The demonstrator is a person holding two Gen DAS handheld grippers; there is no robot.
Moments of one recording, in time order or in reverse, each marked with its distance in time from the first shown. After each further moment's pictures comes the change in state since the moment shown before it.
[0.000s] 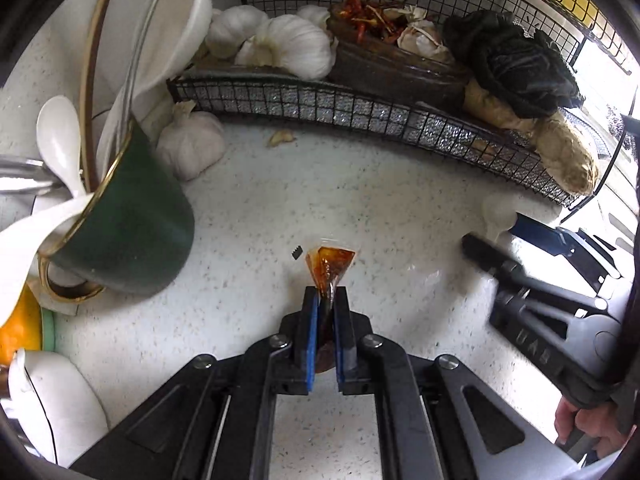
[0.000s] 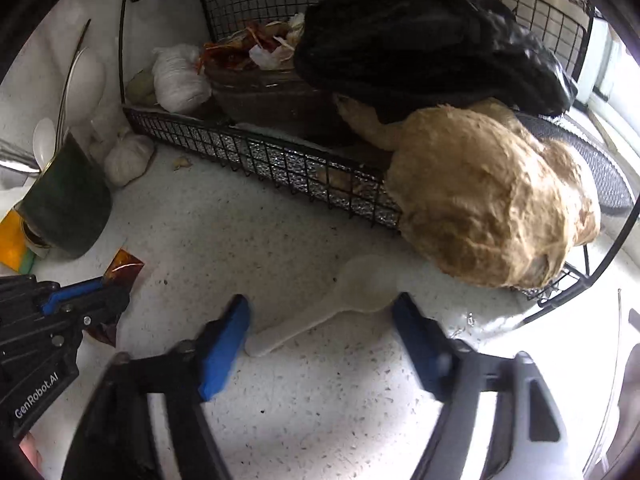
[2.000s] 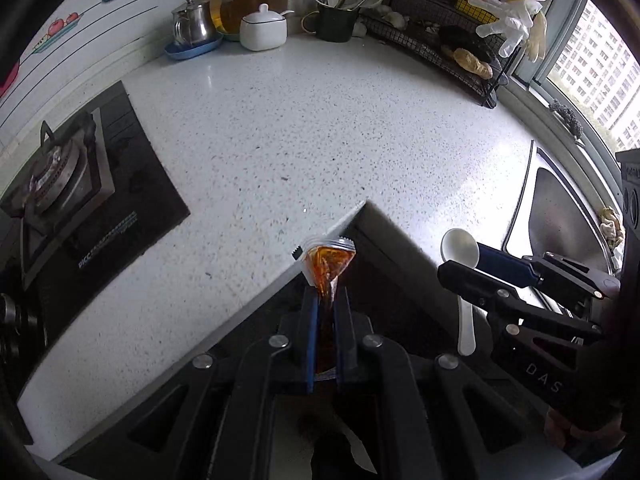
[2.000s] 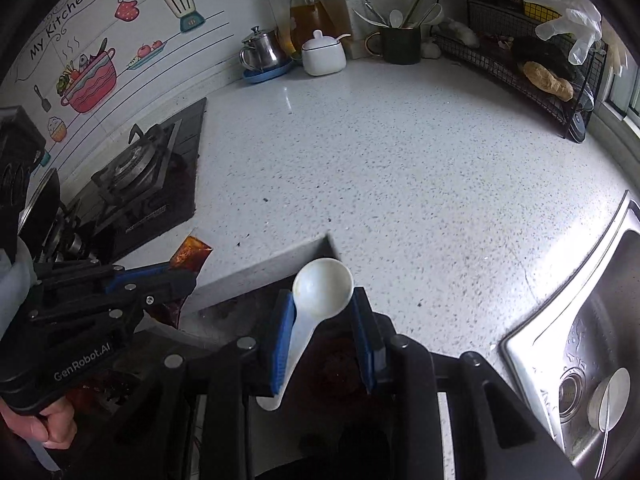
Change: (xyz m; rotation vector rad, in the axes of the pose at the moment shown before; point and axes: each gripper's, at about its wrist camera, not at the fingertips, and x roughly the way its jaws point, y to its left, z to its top) left arm -0.259 -0.162 -0.428 -0.545 -0.068 0.141; right arm -0.279 -0.009 -0.315 -0.481 0.086 0.501
